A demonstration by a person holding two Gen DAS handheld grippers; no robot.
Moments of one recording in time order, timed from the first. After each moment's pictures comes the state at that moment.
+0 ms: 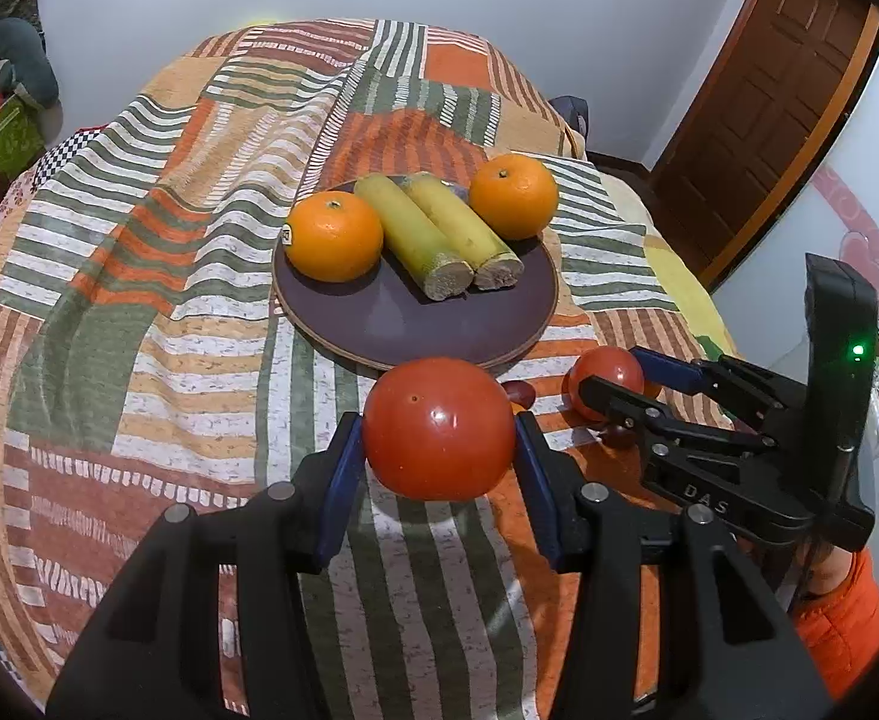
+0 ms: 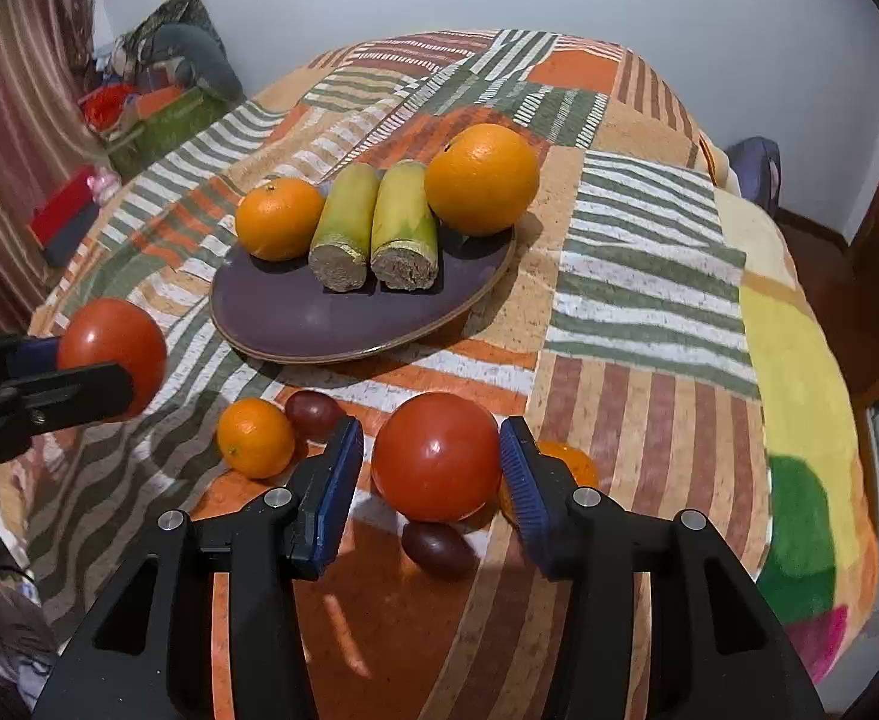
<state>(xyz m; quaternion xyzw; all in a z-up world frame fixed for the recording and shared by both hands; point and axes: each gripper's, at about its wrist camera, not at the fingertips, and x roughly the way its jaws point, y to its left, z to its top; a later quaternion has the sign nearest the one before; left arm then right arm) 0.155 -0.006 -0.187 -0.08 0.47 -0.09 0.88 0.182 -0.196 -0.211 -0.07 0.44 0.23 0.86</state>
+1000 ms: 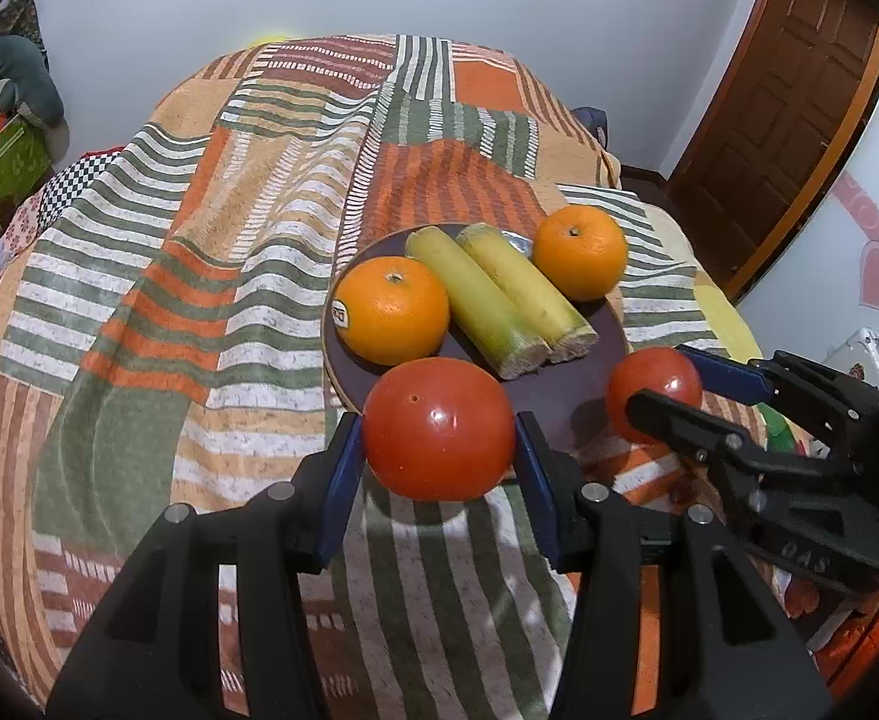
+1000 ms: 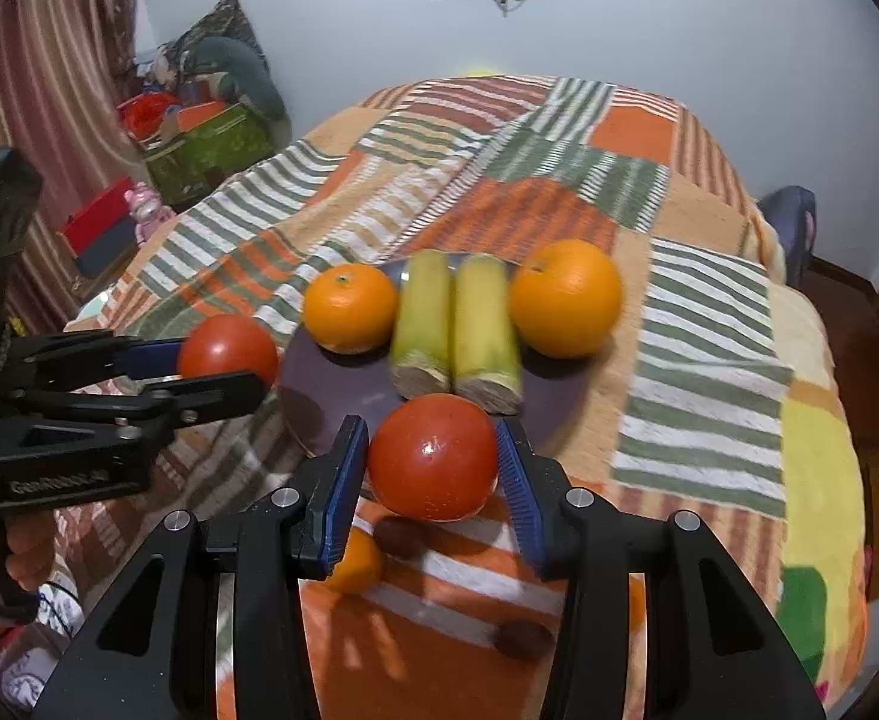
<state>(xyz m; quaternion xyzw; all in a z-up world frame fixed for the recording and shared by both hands) 0.207 0.025 -0.189 -0.06 0.46 -0.07 0.88 0.202 -0.152 -0.178 -0.07 0.41 0.28 0.87</state>
